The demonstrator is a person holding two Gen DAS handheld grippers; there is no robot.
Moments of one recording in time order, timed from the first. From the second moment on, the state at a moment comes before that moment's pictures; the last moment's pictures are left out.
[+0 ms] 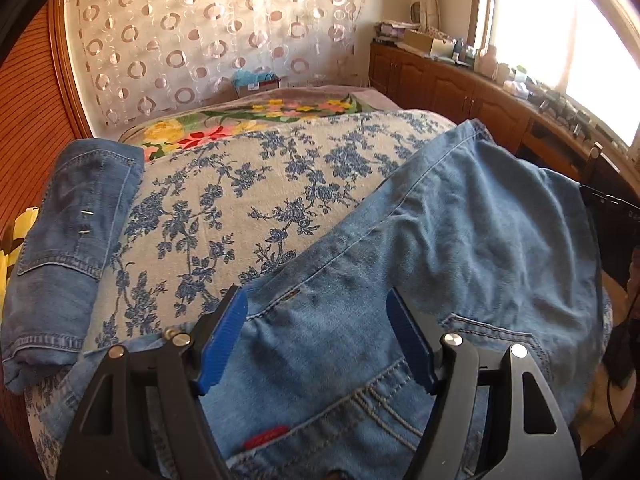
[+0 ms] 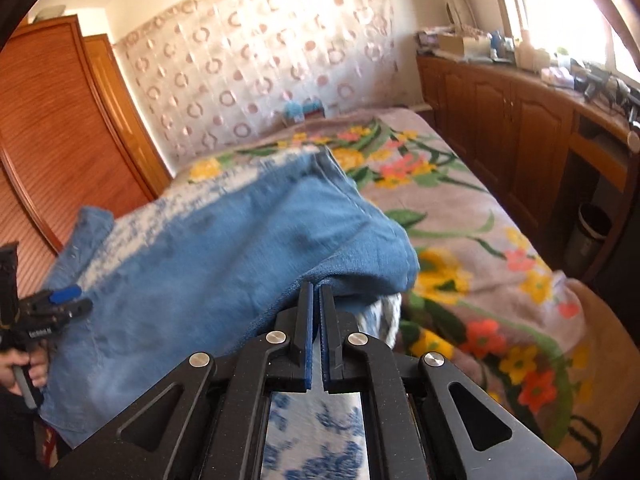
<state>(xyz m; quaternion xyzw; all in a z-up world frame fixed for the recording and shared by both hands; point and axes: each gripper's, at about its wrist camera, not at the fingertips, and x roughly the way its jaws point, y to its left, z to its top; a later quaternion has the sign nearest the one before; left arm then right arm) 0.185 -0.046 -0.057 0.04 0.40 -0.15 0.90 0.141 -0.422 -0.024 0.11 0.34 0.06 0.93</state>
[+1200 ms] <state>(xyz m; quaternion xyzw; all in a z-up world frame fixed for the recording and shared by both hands) 0.096 0.019 -0.020 -0.01 0.34 -0.13 0.93 0.099 -0.225 -0.002 -0.01 0.34 0.24 0.91</state>
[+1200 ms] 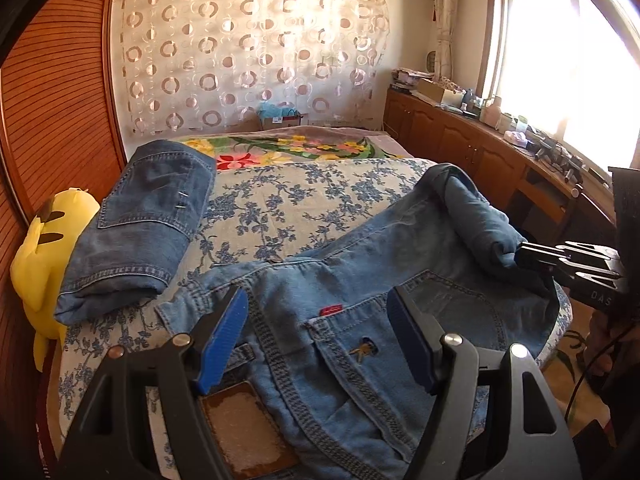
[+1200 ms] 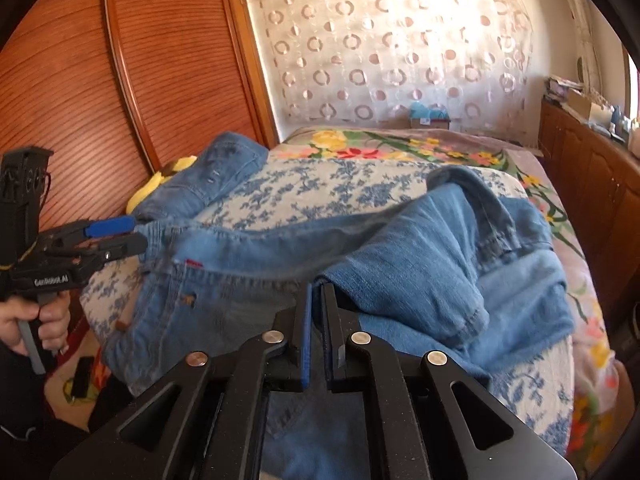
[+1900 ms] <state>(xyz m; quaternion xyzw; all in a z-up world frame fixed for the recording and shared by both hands) 0.090 -0.011 -0.039 0.00 0.37 -0.16 0.92 0.109 -0.290 -0.031 0.02 0.36 0.15 0.92</state>
